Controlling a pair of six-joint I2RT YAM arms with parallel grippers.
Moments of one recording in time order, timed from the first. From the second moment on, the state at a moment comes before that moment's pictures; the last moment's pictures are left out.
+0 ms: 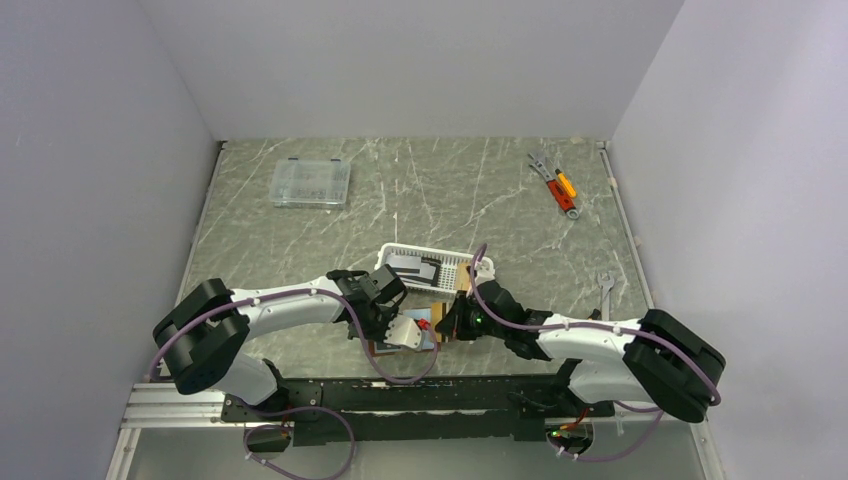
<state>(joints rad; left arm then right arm) -0.94 1.46 0.77 -0.65 0.13 0.90 0.90 1.21 0.30 0.27 -0.06 0.89</state>
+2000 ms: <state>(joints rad) -0.95 1.41 0.76 -0.64 0.10 0.92 0.81 1.48 0.52 0.35 -0.55 0.80</state>
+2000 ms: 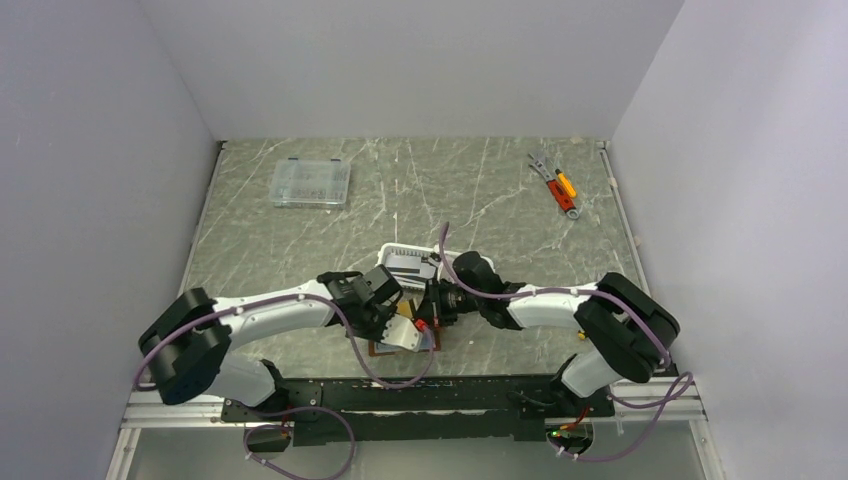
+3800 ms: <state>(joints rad) -0.91 1.40 0.75 -0.58 0.26 1.00 0.76 1.53 0.53 0.26 -0.58 0.77</state>
